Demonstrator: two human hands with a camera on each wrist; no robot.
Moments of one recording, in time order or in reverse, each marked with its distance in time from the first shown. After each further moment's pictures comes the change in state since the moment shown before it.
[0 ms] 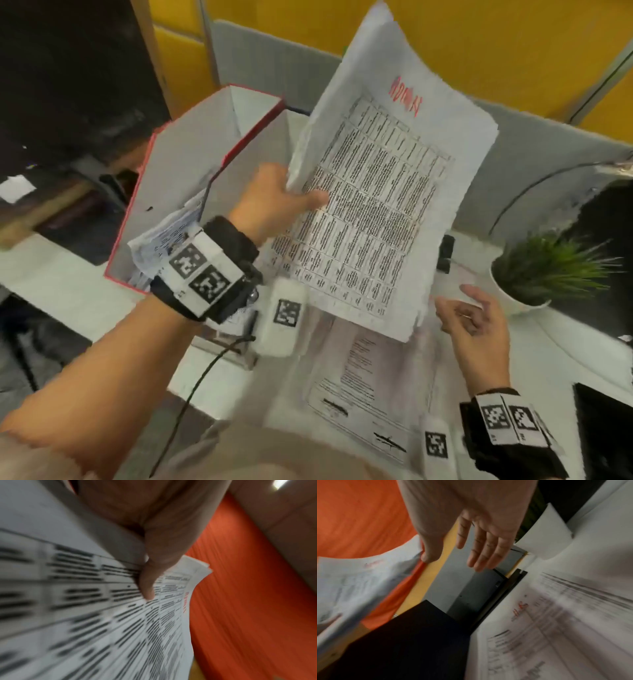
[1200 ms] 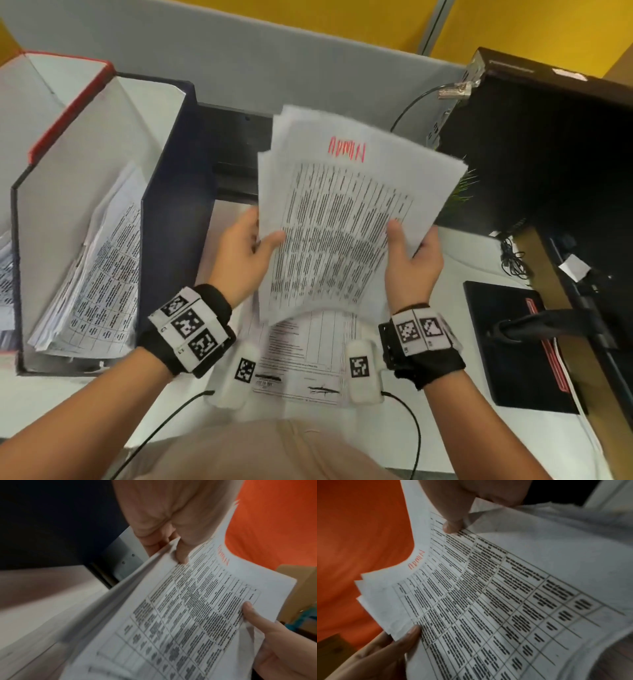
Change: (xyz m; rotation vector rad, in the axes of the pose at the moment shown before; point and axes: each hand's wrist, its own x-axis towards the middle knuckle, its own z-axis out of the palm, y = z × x) left_hand -0.021 -0.047 0.134 -0.305 -0.209 0.302; right_hand 0.006 -0.034 -0.013 0.120 0.458 -0.108
